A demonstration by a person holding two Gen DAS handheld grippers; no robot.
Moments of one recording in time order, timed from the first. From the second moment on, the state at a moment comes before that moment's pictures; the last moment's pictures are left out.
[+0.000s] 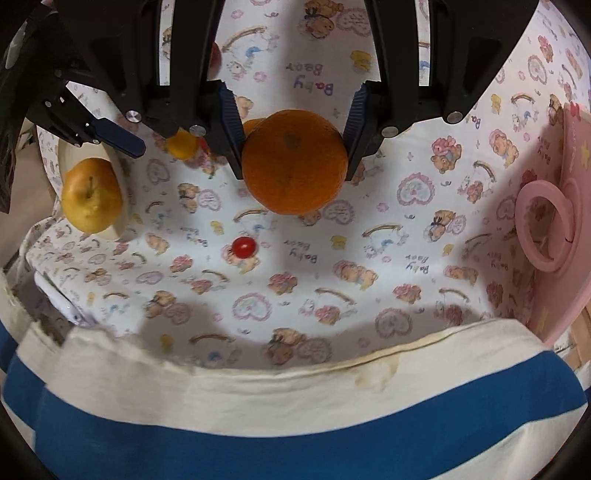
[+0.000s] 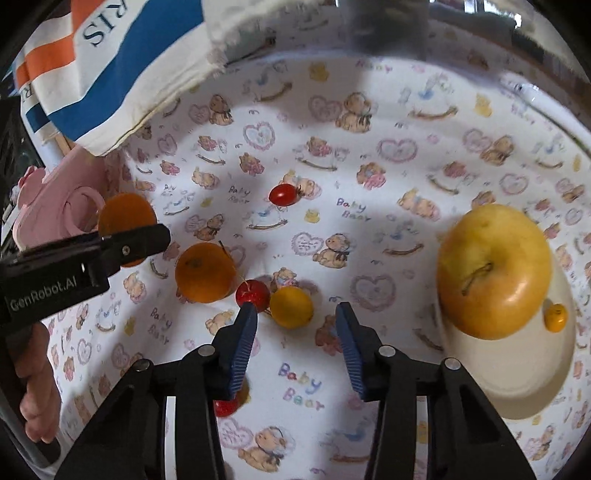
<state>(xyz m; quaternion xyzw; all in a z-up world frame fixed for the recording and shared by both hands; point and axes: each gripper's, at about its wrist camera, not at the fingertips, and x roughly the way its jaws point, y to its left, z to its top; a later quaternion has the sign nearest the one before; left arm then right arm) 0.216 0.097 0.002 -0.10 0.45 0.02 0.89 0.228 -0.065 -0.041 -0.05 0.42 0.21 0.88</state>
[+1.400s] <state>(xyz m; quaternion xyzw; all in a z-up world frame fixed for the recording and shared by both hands) 0.183 0.027 0.032 -0.02 0.37 -0.06 0.93 0.159 -0.223 0.026 0.00 0.27 0.12 0.96</state>
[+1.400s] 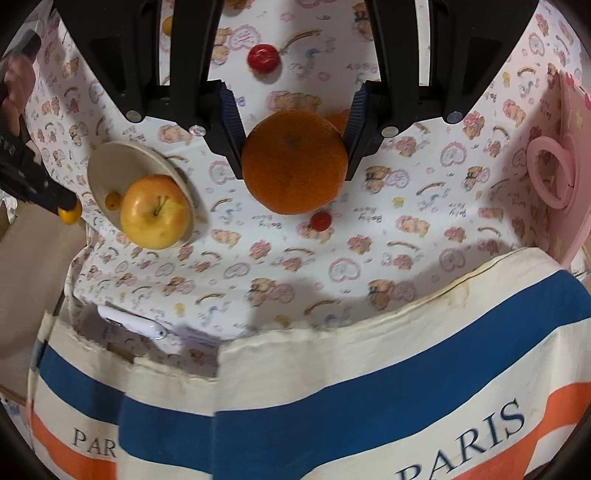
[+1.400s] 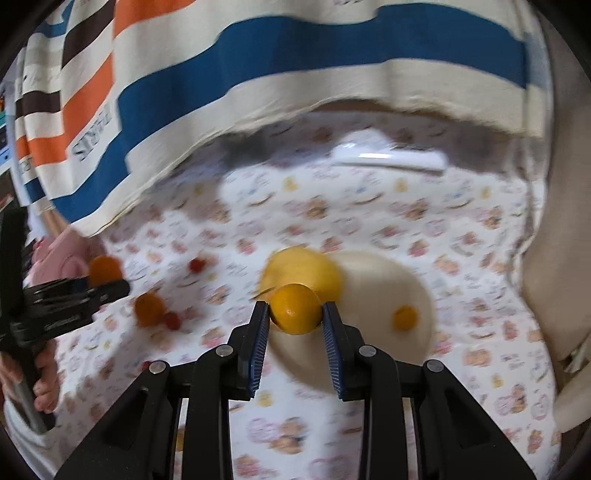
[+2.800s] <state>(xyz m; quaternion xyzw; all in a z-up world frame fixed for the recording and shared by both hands) 0.206 -0.159 -0.002 0.04 0.46 -0.20 0.87 0.211 -0.309 -0.023 0.12 0.39 0.07 0.91</state>
